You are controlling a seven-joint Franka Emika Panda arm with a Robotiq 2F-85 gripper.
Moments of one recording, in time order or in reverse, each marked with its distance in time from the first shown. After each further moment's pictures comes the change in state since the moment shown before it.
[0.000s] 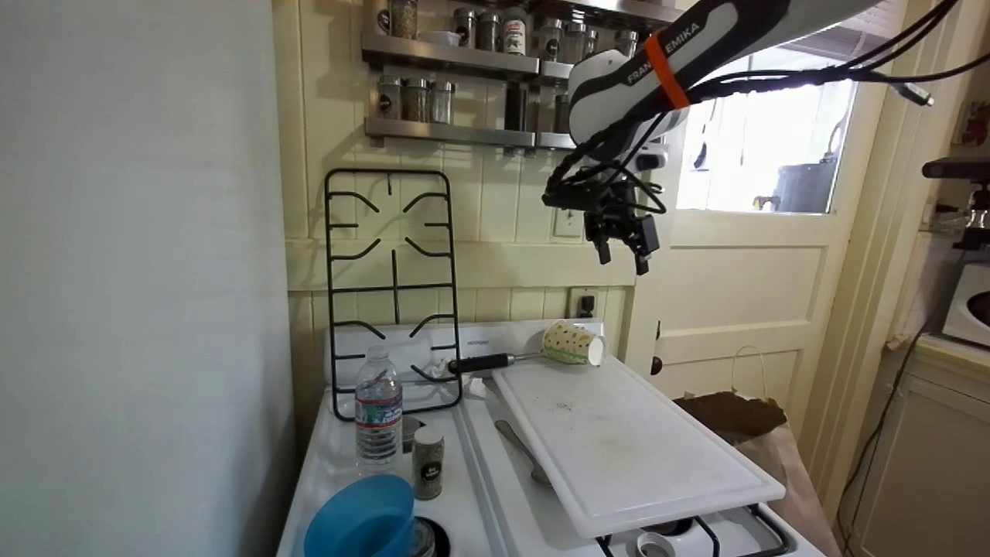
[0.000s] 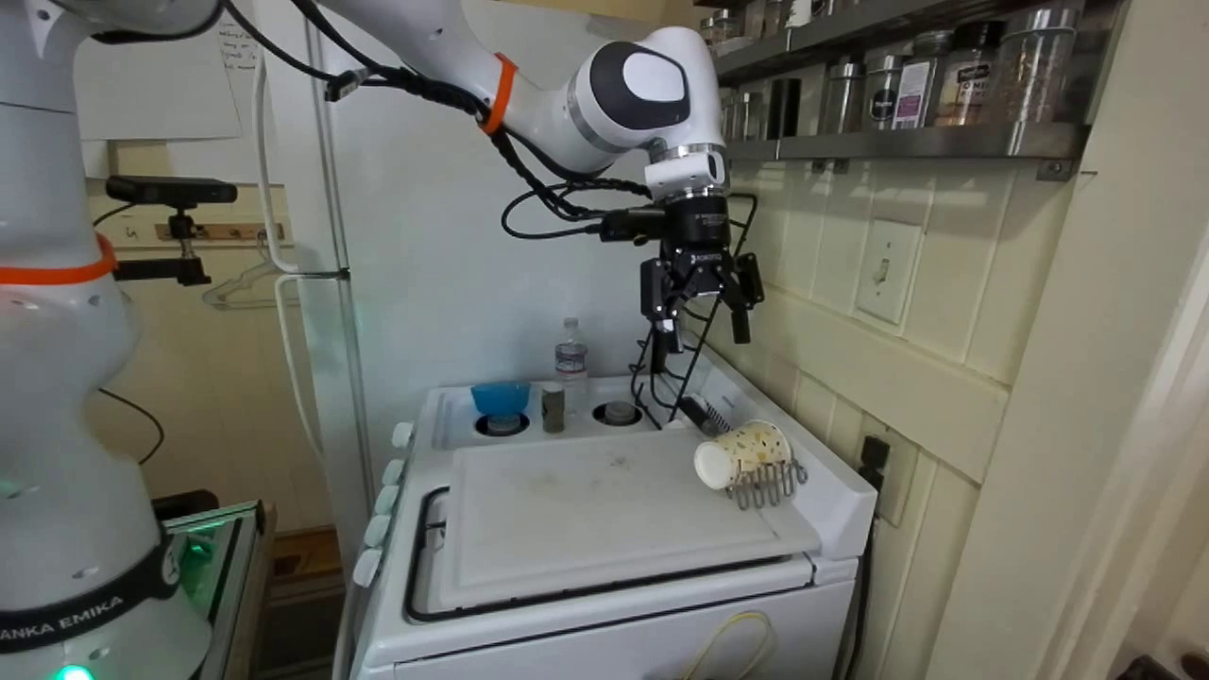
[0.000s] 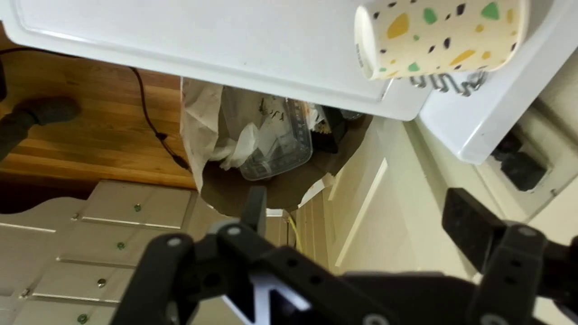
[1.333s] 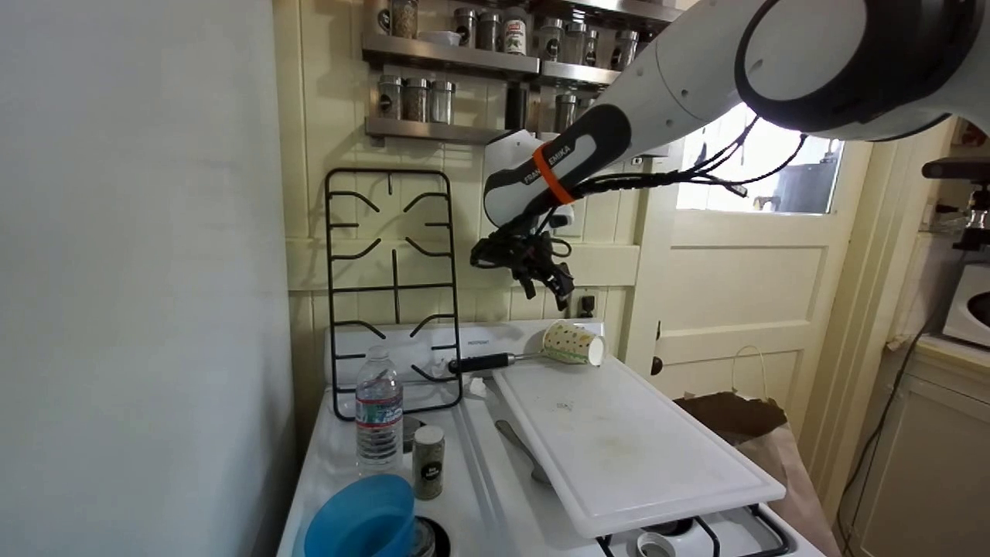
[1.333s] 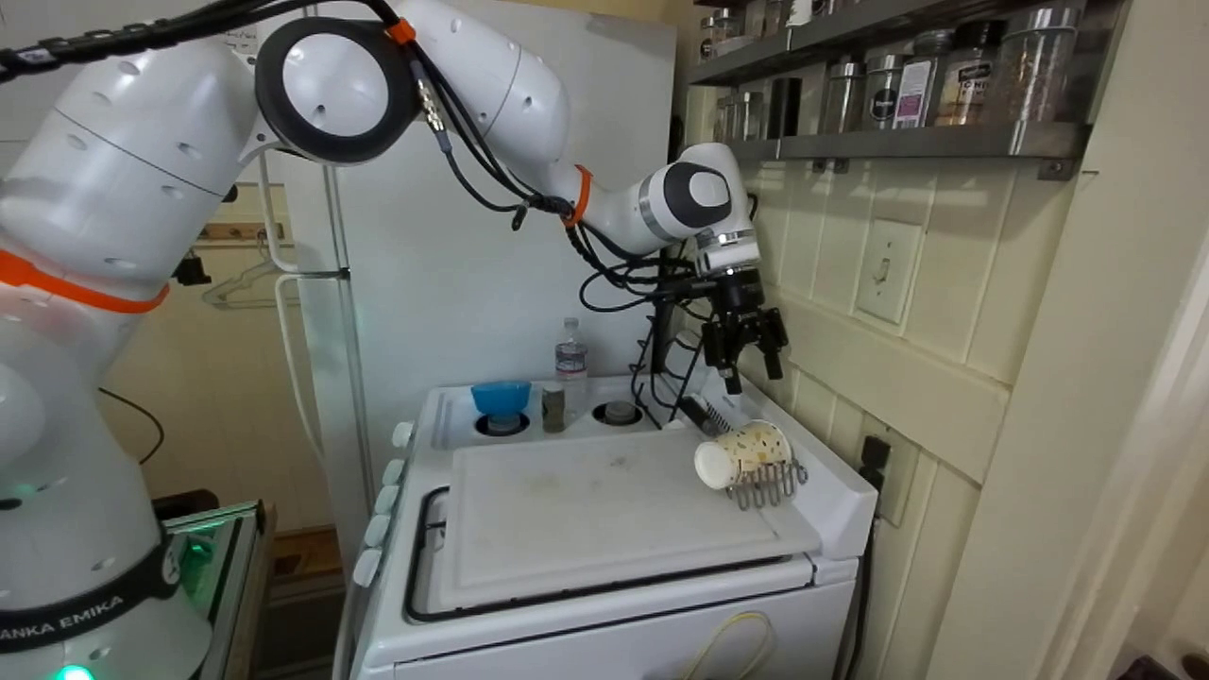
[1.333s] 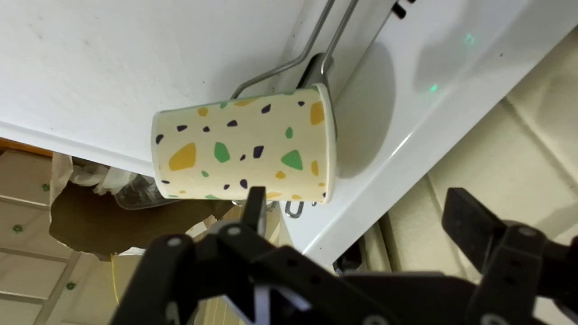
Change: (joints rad) arm 0.191 0.482 -0.109 0.448 -0.016 0.061 -0.060
